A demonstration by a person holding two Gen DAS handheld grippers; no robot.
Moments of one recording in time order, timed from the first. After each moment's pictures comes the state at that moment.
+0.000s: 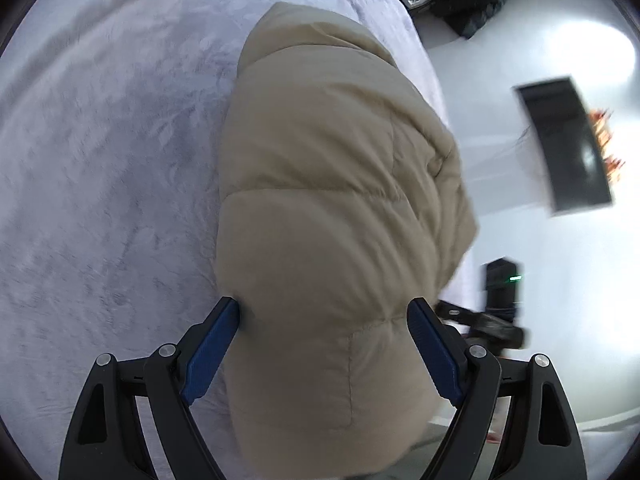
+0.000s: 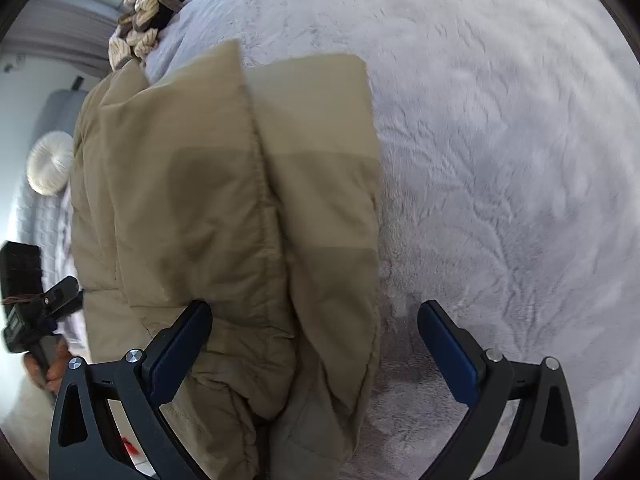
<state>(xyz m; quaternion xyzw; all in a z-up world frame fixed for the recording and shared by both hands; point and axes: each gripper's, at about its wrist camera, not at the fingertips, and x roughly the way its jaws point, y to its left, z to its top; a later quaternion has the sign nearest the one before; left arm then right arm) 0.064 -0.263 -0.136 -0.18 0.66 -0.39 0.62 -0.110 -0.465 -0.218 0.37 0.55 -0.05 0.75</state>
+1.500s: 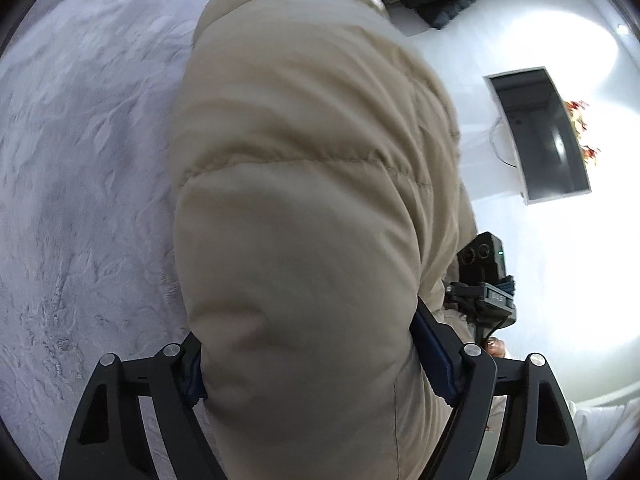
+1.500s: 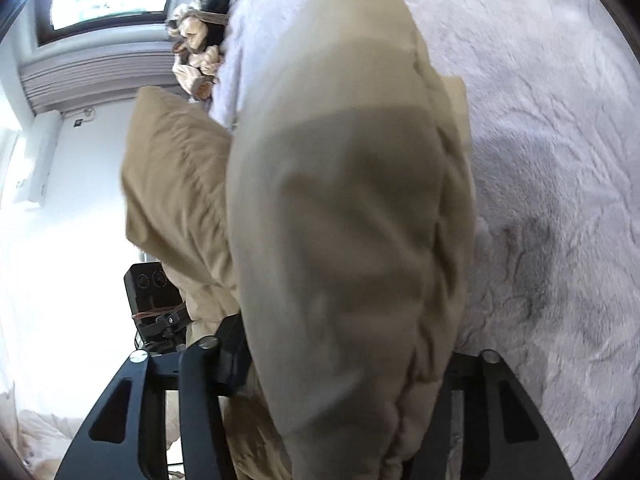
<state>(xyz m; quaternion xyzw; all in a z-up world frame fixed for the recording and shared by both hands) 0.043 -0.347 -0.157 -0.17 0.63 -0.45 0.61 -0.072 -0.465 -0.252 0.53 0.46 0.11 0.70</state>
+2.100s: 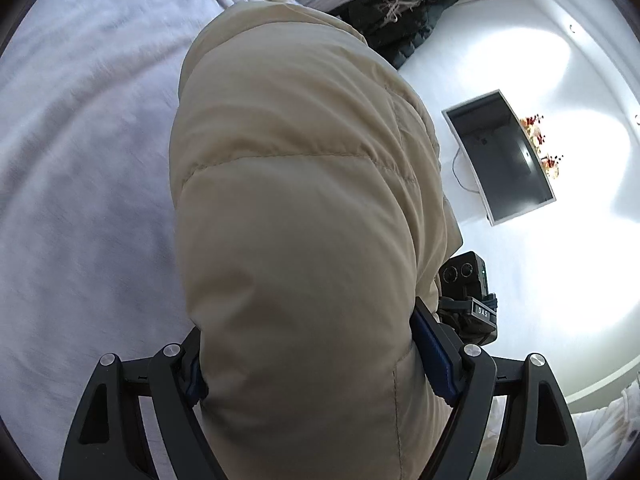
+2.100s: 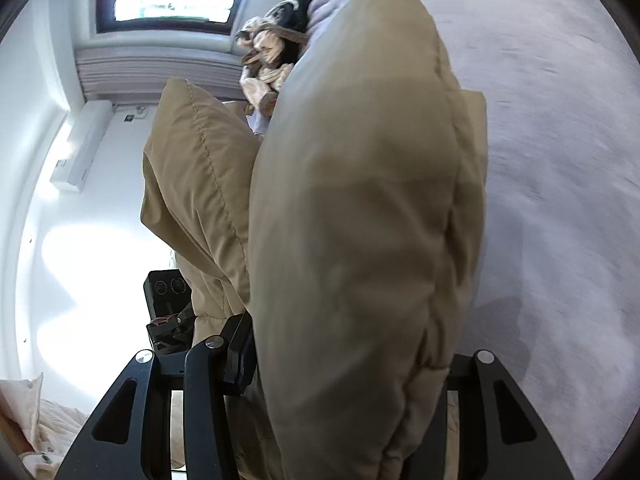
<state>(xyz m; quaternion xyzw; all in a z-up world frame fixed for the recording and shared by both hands) 0.107 -0.268 -0.086 -0.20 0.55 -0.48 0.65 -0.044 -0.423 -0.198 0.51 0.39 0.15 0.75</state>
